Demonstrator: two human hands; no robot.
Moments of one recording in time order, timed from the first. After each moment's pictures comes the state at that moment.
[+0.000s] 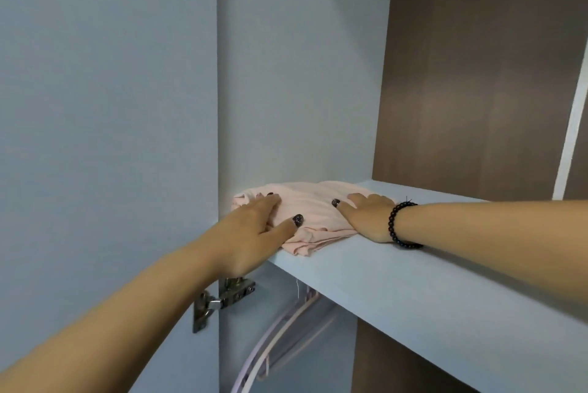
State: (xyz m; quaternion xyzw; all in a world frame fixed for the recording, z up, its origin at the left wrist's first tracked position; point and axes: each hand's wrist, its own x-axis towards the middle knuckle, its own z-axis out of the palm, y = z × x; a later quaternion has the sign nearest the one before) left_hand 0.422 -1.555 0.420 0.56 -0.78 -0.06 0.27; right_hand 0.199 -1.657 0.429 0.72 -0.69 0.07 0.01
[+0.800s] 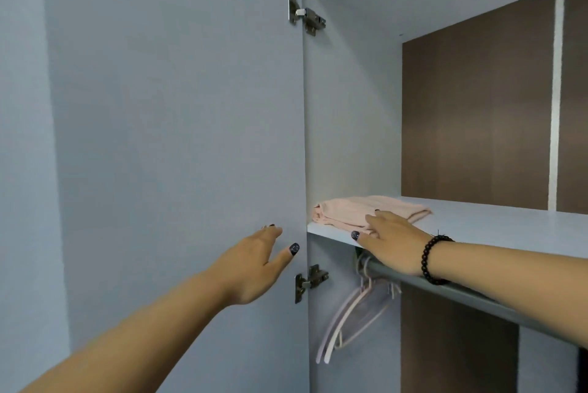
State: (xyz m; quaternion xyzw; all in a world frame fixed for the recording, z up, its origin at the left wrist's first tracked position) left_hand 0.547 -1.405 0.412 0.59 -0.77 0.00 0.22; right_hand 0.298 -1.444 0.439 0.78 -0.60 0.16 0.01
